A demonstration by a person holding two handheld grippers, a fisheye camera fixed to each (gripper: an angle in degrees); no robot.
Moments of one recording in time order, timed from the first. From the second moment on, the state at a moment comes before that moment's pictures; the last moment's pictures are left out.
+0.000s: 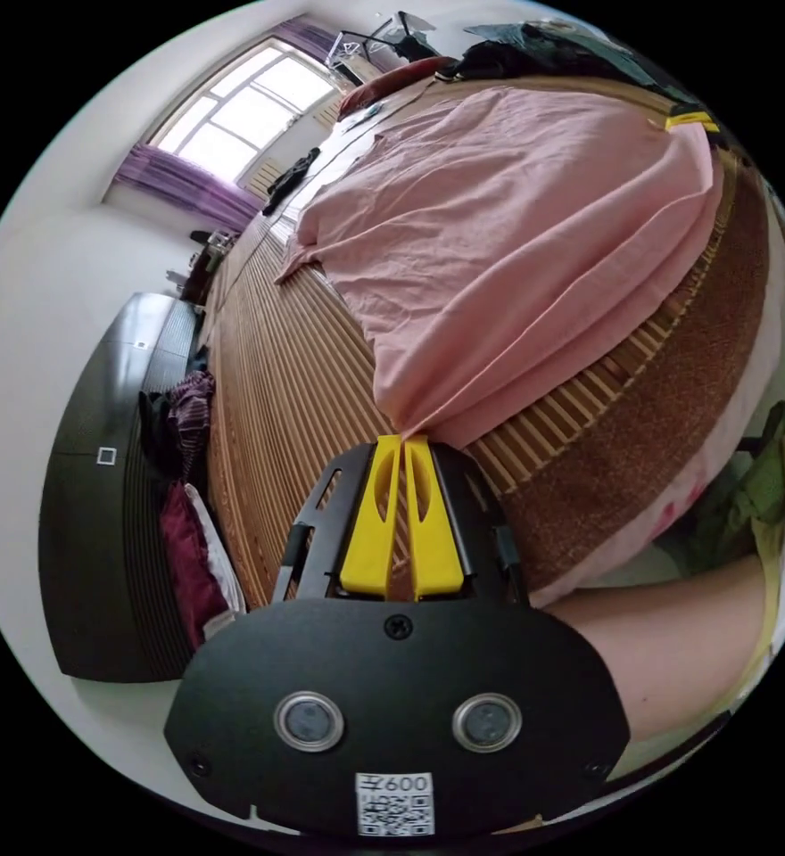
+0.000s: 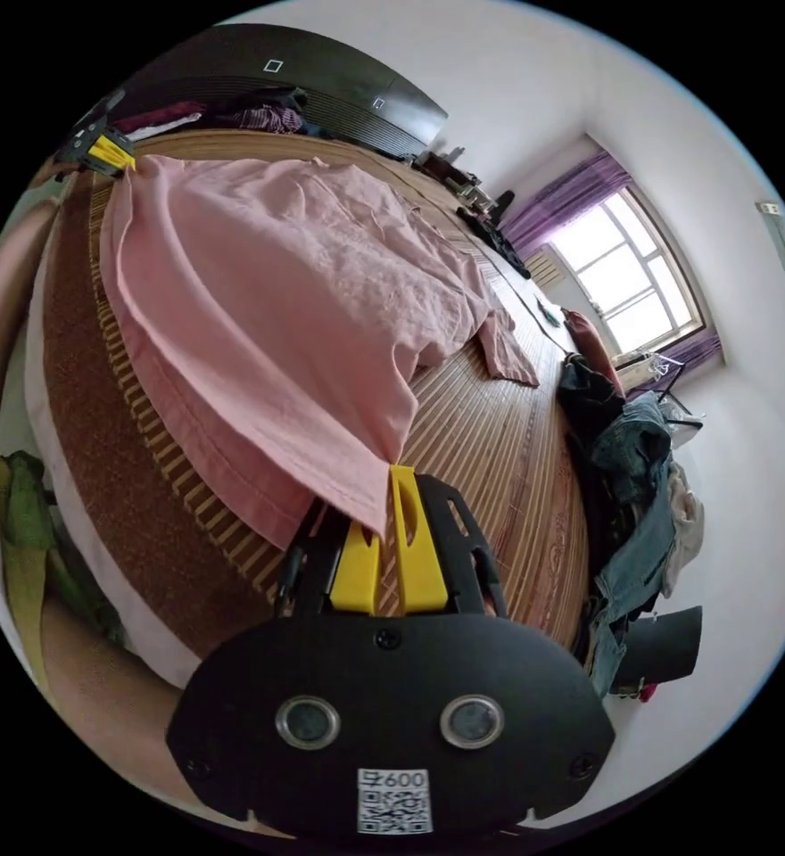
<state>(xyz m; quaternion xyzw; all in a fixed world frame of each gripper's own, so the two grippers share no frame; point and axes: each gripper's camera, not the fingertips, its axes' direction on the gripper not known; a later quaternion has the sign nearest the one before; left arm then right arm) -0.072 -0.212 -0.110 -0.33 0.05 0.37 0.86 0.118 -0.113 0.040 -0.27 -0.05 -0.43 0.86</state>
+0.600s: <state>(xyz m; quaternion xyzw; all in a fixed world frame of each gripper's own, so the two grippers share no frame) -0.154 -0.152 -0.238 -0.18 -0.07 0.43 0.88 0.115 0.073 -0.134 -0.04 0.09 -0.65 0.75</state>
